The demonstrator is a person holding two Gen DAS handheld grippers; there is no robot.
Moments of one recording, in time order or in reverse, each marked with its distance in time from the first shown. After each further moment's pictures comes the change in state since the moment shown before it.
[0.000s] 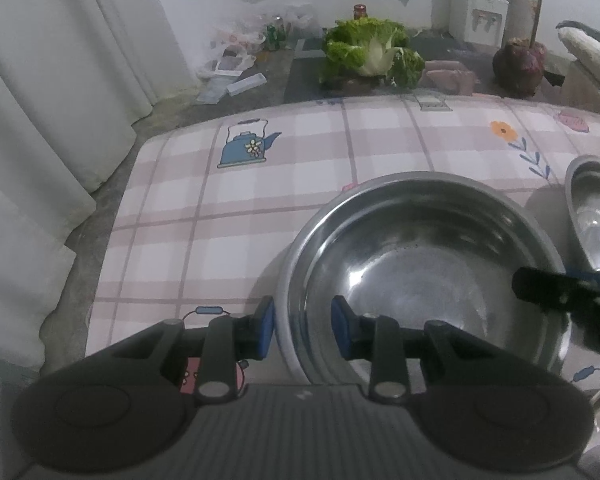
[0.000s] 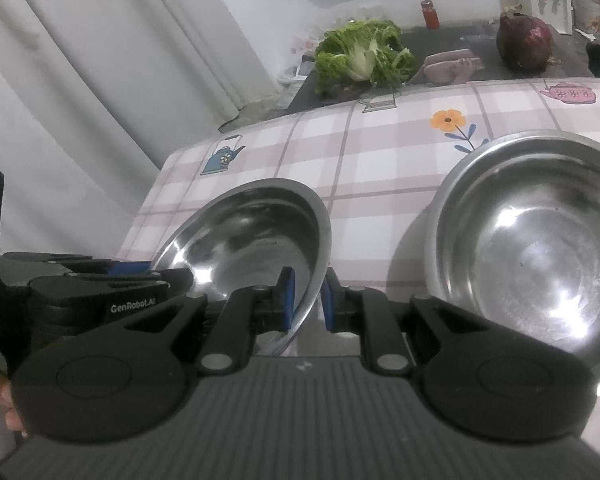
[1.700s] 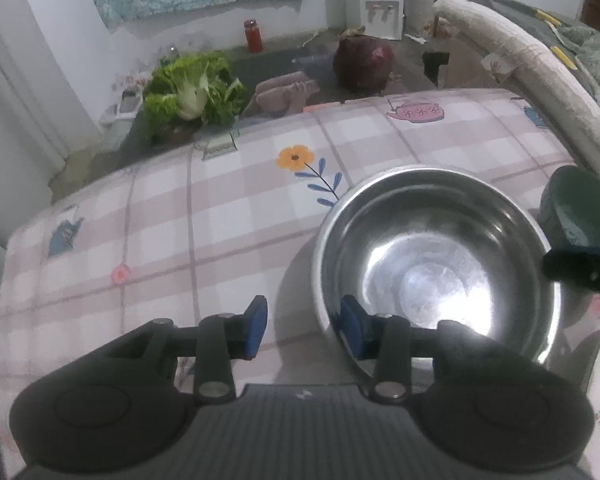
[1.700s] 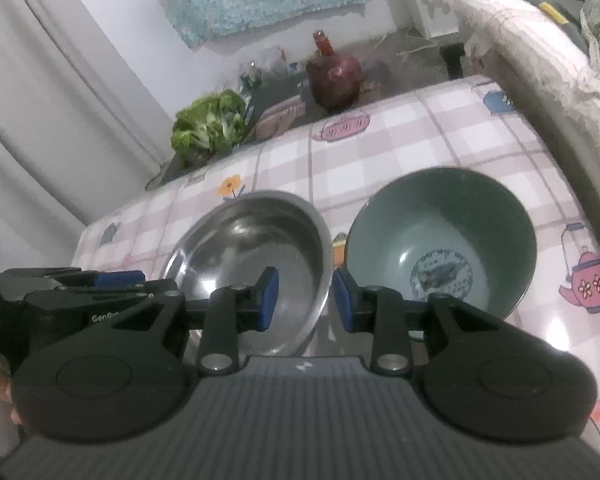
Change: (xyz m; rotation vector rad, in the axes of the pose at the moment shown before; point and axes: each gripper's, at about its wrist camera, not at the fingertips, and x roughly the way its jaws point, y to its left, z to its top) left arm -0.006 -0.169 0.035 0.177 -0.029 -0.173; right arm -0.118 -0.171 -0.001 0.170 -0.087 -0.177
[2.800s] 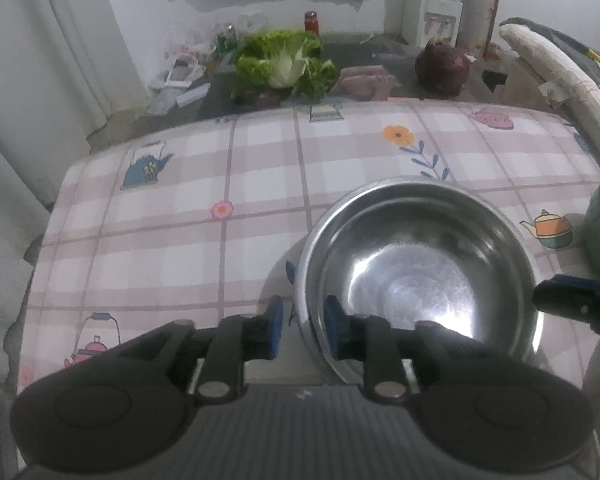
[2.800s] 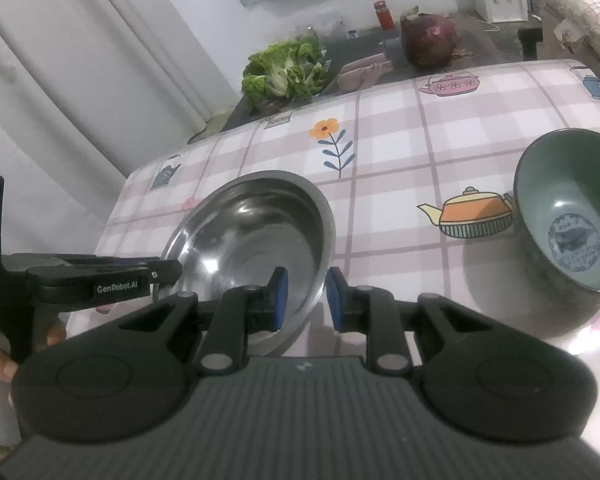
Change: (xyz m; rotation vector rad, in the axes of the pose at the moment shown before) left arm -0.031 0.077 -0.045 -0.141 -0.002 0.062; right arm 0.020 0.079 -0.027 -0.095 0.077 0.120
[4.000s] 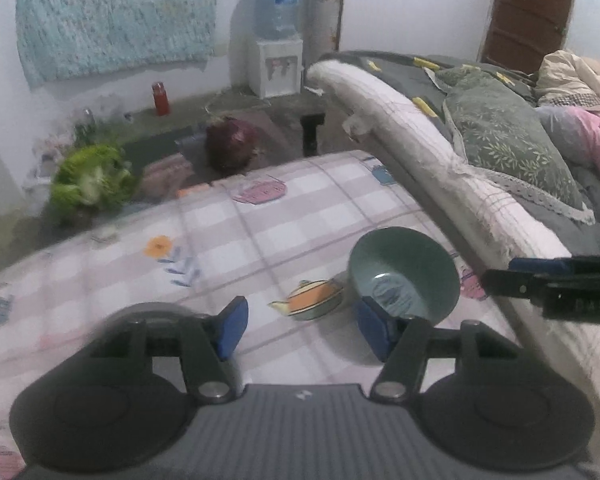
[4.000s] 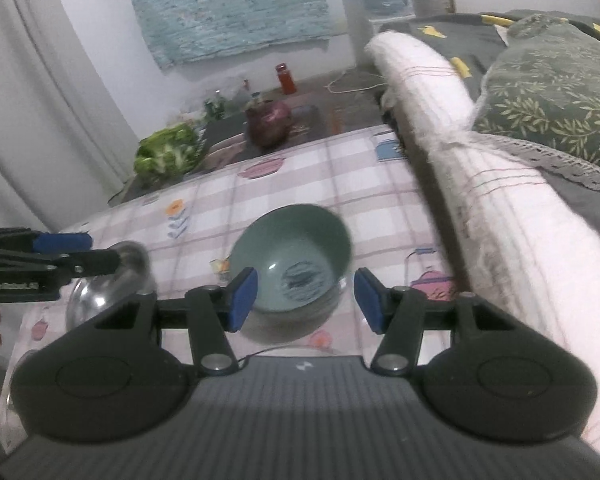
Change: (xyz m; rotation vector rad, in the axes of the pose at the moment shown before) left arm -0.058 -0.164 0.042 0.243 -0.139 -0.327; right arm -0.153 -0.136 0.002 0.073 -0.172 -0.246
